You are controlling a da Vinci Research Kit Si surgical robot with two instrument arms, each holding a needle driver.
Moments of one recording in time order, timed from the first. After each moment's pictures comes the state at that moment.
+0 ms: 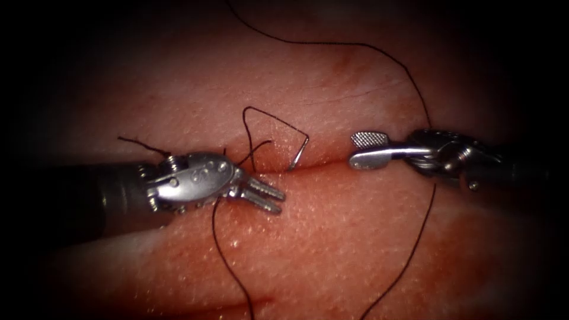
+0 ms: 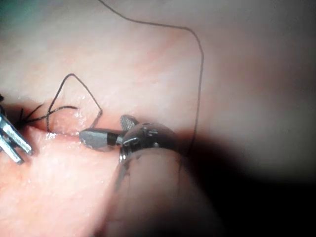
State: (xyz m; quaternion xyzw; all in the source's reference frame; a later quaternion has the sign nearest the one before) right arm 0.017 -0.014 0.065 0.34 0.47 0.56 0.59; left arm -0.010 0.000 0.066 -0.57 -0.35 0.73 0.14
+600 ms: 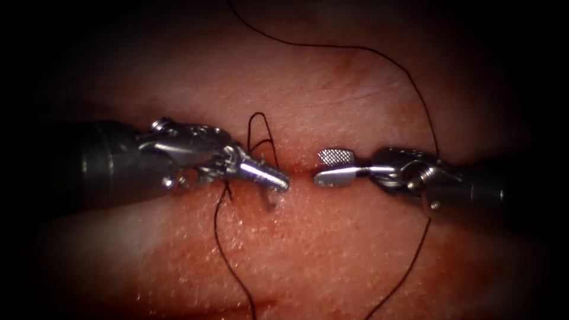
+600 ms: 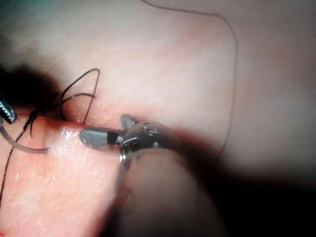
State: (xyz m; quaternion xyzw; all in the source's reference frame) right arm 0.021 -0.018 0.067 0.38 0.45 0.57 0.57; left arm -0.012 0.004 0.060 -0.51 -0.53 0.57 0.36
